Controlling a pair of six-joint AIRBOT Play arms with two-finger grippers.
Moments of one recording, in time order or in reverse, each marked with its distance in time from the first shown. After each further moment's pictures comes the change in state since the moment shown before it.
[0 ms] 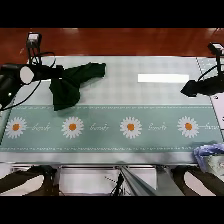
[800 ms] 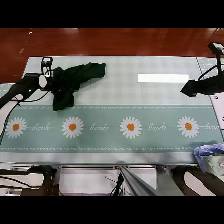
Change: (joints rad) left arm 0.077 -0.290 0.005 0.013 0.022 -0.021; right arm 0.000 0.000 0.000 0.002 -0.007 0.003
